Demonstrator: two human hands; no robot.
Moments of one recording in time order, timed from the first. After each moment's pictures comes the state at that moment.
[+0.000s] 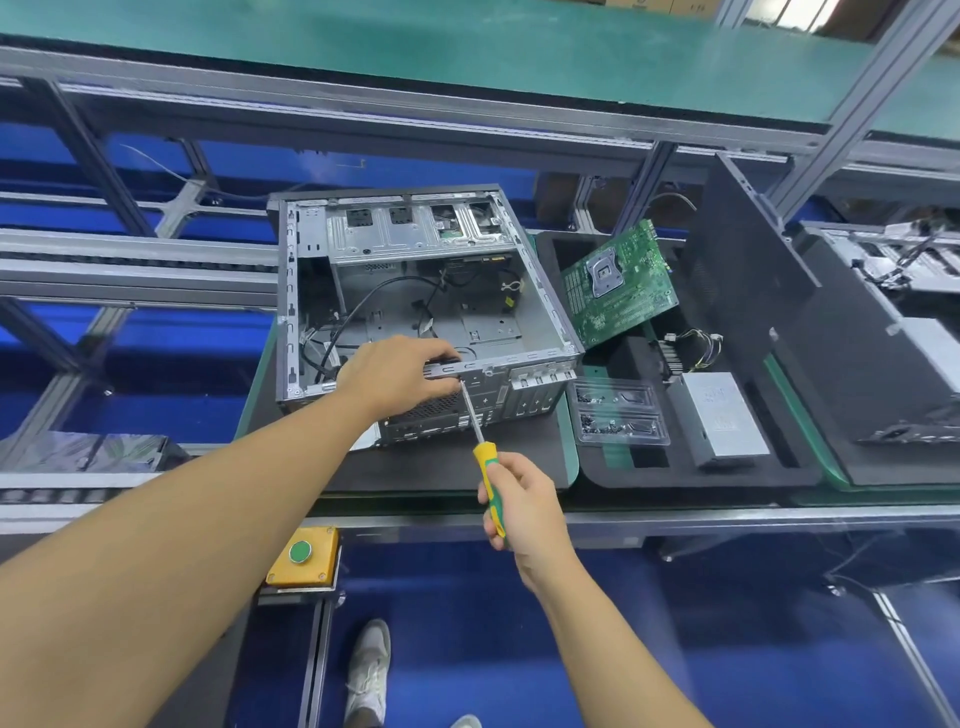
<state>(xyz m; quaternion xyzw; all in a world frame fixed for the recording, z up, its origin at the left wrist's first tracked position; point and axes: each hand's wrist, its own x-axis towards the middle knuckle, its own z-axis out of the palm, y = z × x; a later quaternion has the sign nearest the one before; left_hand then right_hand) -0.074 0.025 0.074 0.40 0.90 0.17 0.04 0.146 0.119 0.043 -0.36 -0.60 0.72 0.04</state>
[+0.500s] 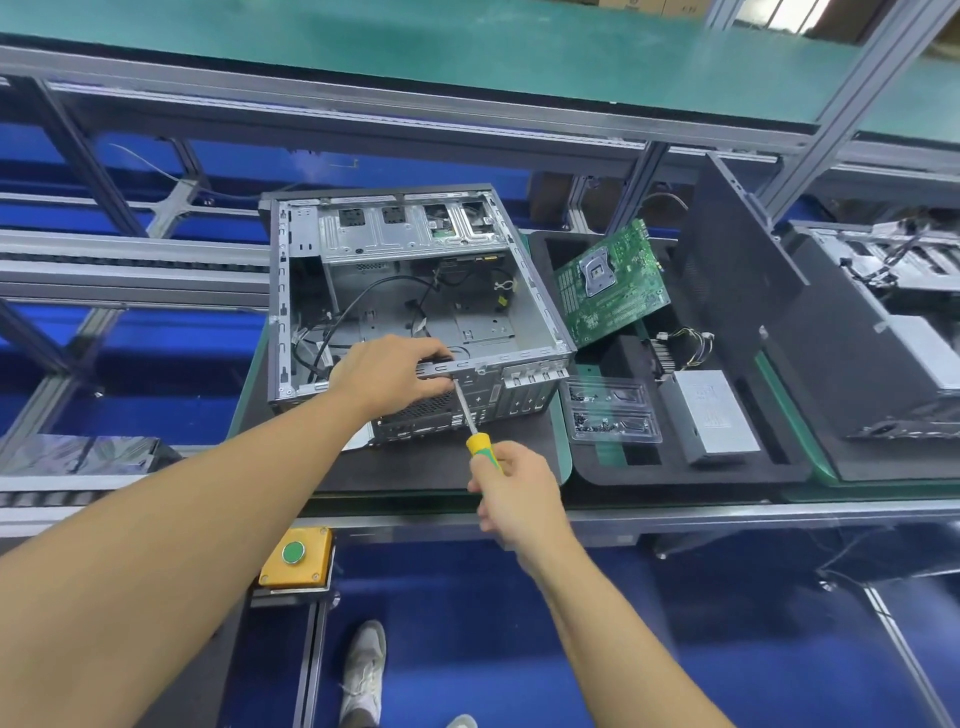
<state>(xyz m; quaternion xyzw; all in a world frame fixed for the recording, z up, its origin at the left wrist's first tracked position) -0.071 0.026 0.077 0.39 0.90 0.17 0.05 0.140 0.120 0.080 -0.36 -0.71 0.61 0.01</state>
